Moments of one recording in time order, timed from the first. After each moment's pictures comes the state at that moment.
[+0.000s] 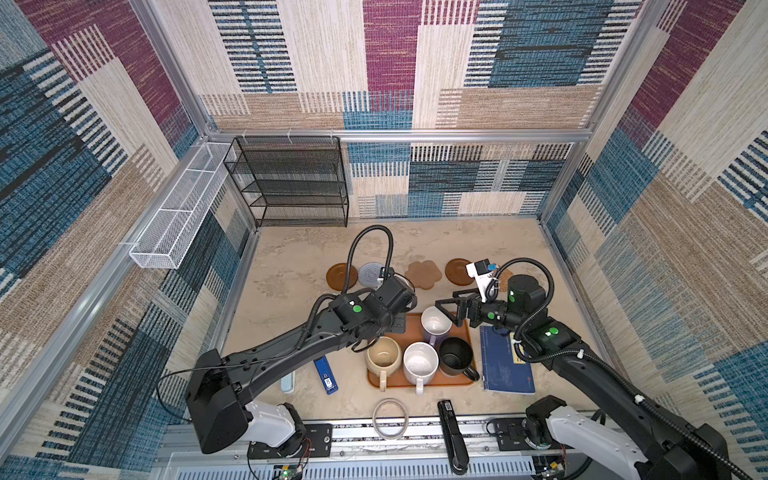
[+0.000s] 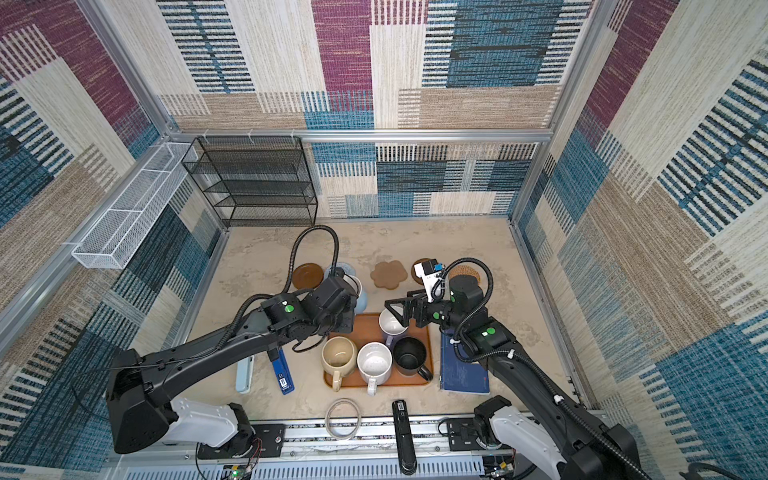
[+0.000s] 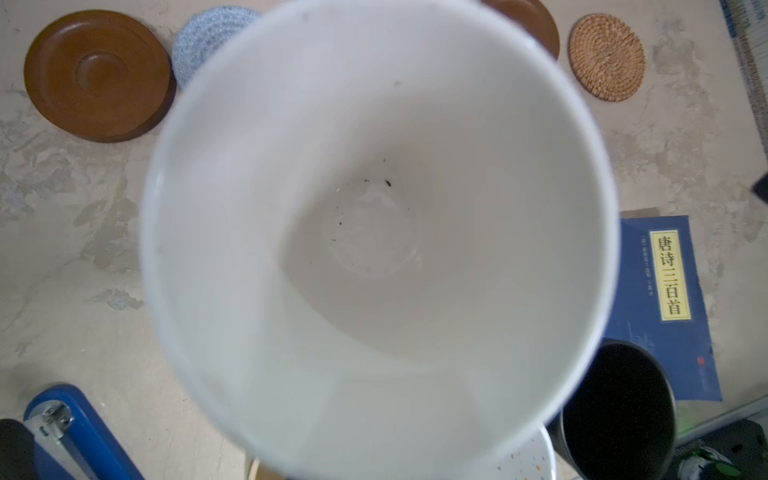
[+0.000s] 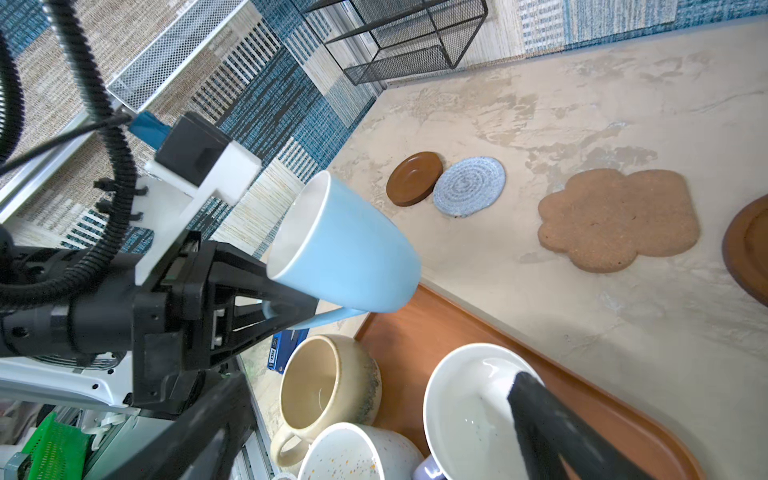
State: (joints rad) left arm -0.92 1.39 1.22 -0.80 -0.27 -0.67; right arm 0.42 0.95 0.66 -0.09 -0.56 0.42
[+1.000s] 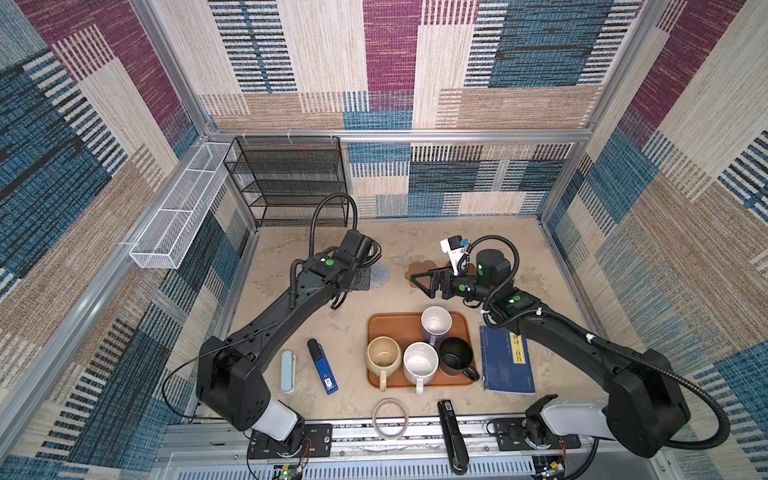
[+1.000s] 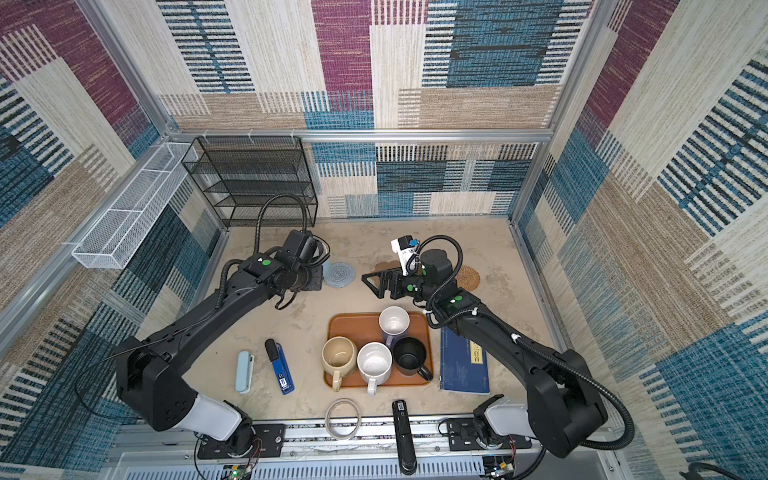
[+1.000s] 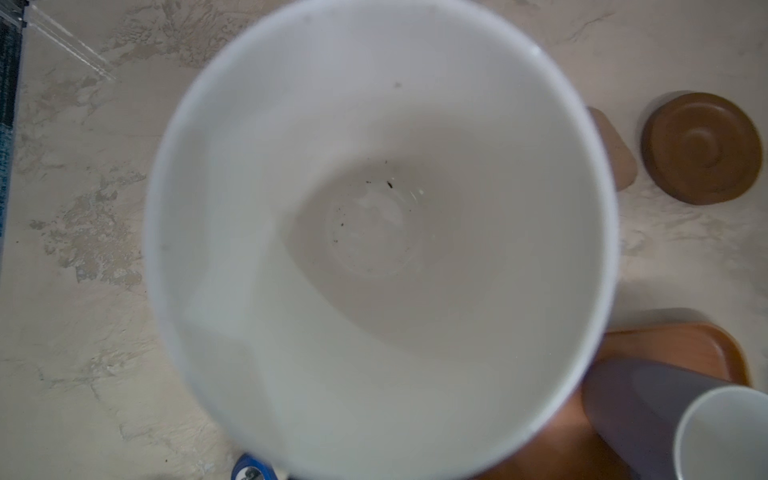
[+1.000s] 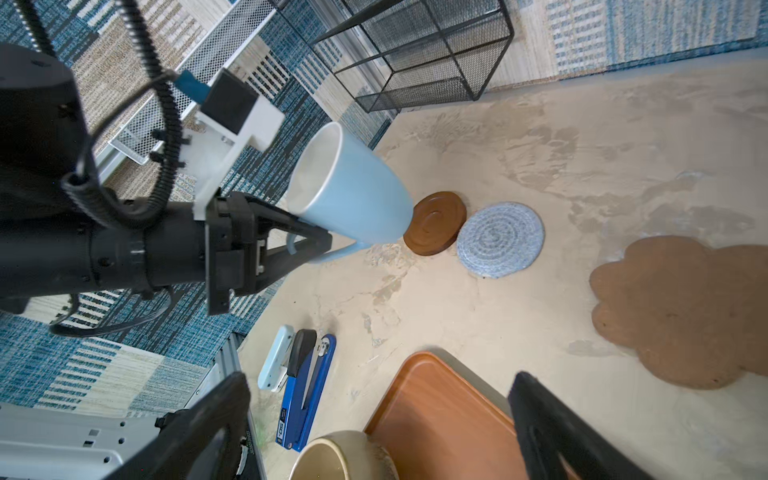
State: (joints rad) left arm -0.52 1.54 1.38 -0.83 -0.29 -0.35; right arm 0.50 1.34 0.88 0.14 -0.53 0.51
